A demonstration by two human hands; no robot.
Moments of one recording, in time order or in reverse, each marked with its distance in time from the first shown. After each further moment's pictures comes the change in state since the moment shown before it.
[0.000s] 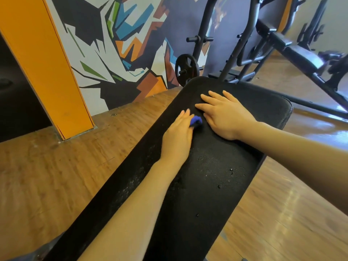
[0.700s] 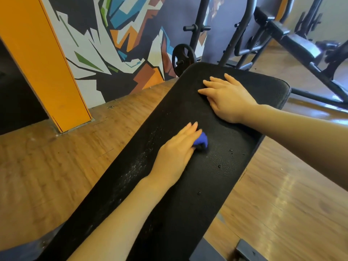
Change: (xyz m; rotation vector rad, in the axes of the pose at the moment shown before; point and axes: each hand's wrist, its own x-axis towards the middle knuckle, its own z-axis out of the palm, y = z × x) left_hand -0.072 -0.023 -0.009 0.018 -0.125 0.330; right_hand -0.006 -0.003 -0.005 -0.004 0.030 -0.010
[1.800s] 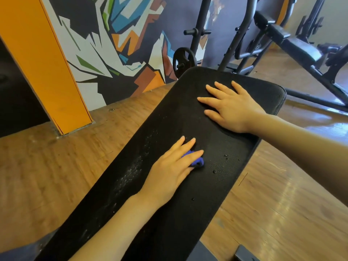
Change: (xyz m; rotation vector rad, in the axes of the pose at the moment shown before) left_hand -0.023 0.001 0.002 0.080 -0.054 0.103; right_hand -0.020 0.014 0.003 -0.089 -0.104 0.030
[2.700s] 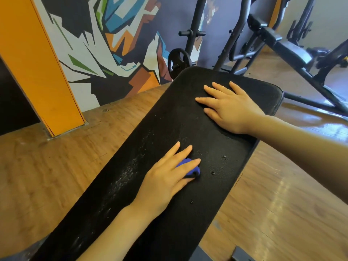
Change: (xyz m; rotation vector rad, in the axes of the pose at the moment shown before) left_hand -0.014 0.000 0.001 0.001 0.013 0.061; right_hand -0.004 -0.003 -0.002 0.015 0.025 0.012
